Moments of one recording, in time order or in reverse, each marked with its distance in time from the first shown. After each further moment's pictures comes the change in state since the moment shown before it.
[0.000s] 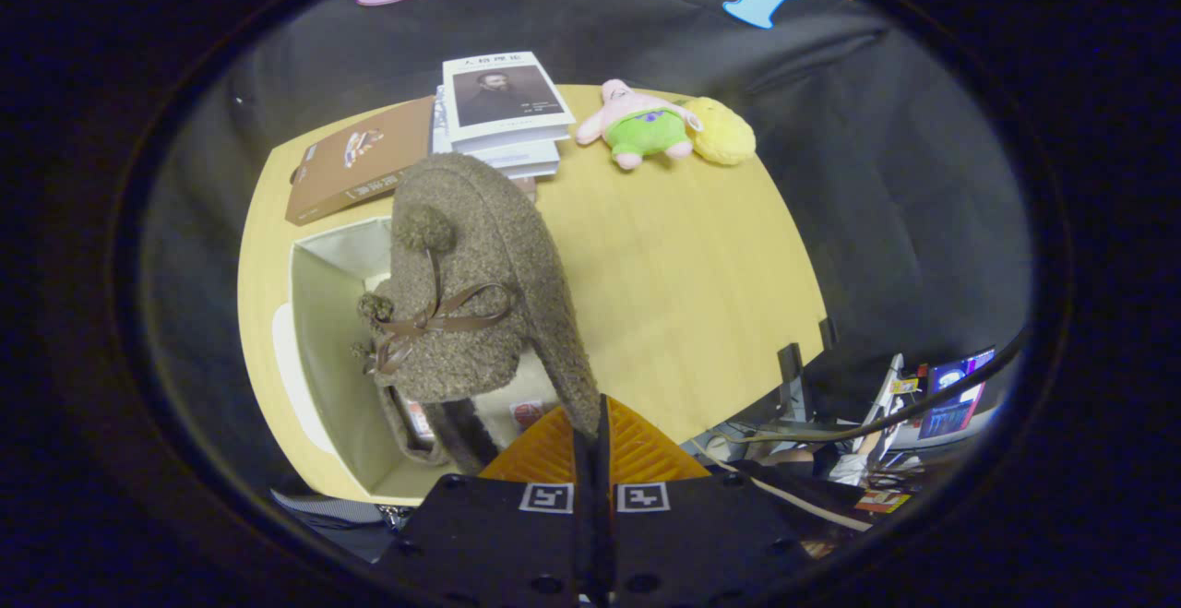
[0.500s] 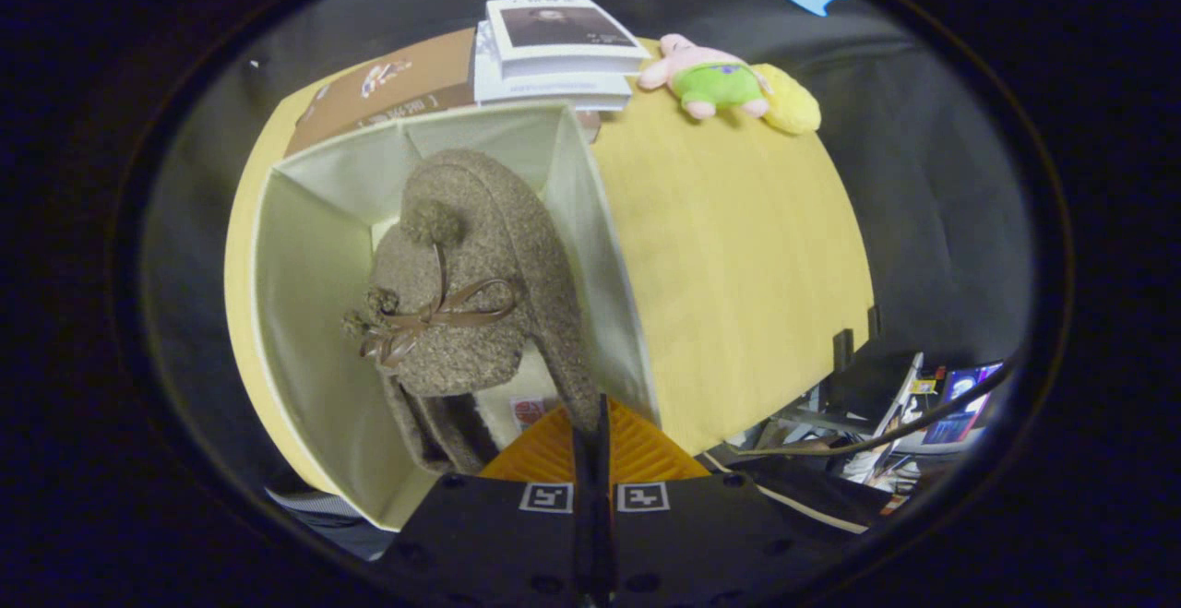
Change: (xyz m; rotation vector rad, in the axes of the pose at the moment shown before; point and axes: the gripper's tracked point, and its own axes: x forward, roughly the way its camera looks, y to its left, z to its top) arm 0.073 0.058 -0.037 -0.084 0.126 0.032
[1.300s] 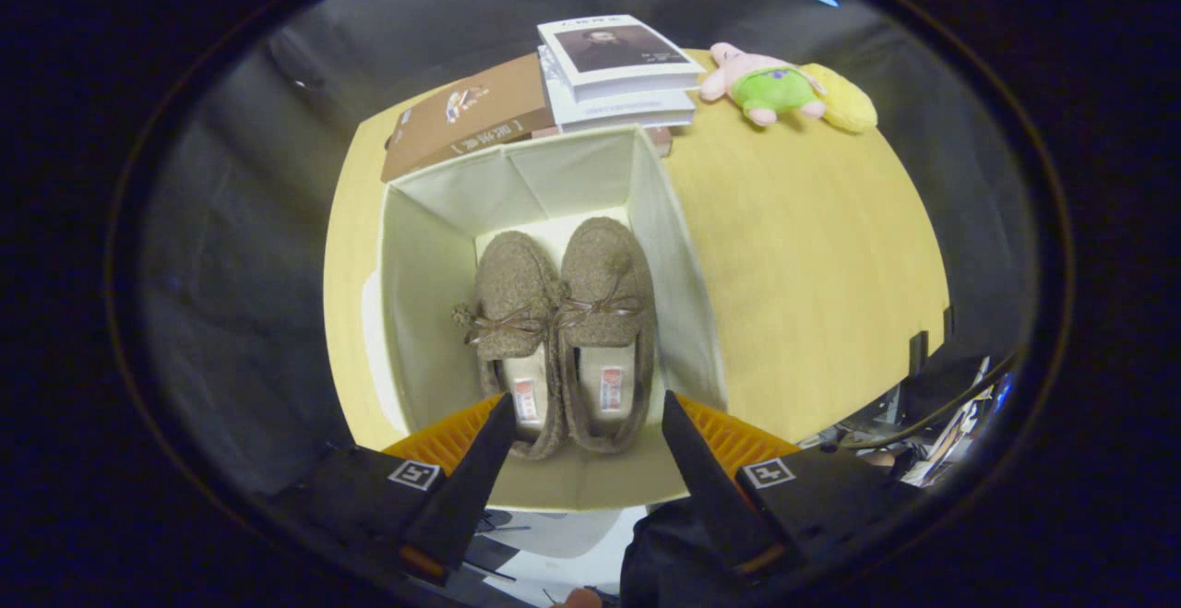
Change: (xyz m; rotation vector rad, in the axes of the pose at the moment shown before) arm -0.057 0.024 0.003 0.062 -0.083 0.311
